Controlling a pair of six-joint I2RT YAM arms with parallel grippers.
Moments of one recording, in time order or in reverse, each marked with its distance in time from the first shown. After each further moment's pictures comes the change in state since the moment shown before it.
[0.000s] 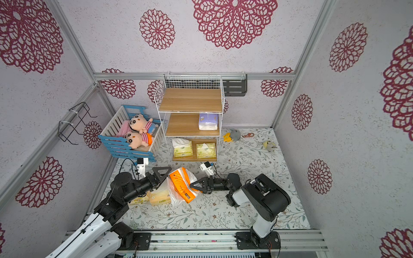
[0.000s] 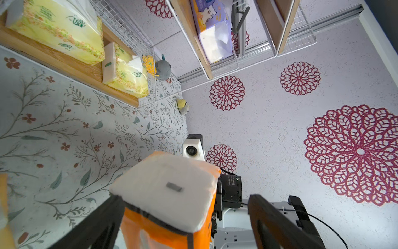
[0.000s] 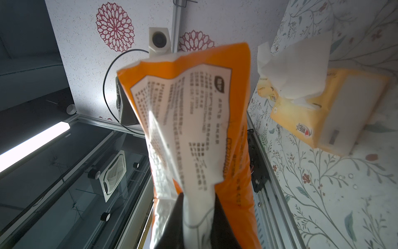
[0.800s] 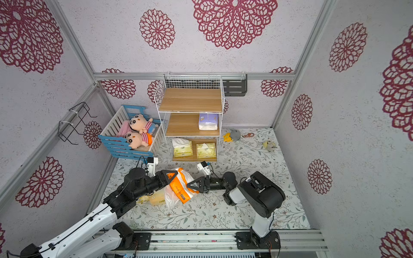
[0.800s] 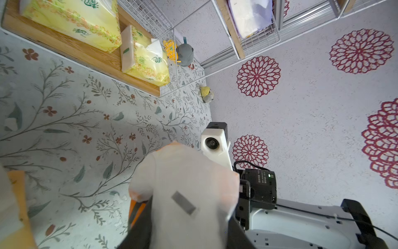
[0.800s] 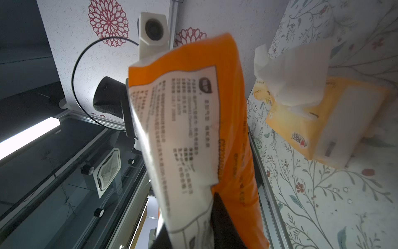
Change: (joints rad) left arm -0.112 0.148 0.076 -0.076 -0.118 0.094; right arm 0.039 0.069 0.055 -0.008 0.013 -0.044
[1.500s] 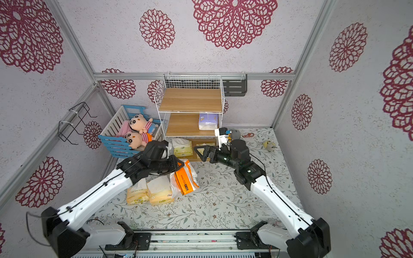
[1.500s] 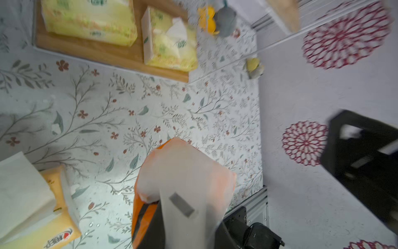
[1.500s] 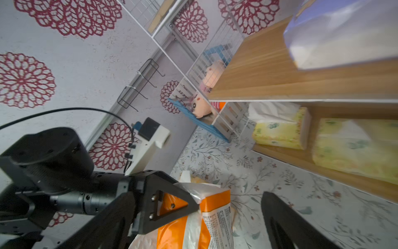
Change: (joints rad) left arm -0.024 0.555 0.693 -0.629 -0.016 0.206; right arm -0.111 -0.637 0.562 -1.686 0.640 -0.937
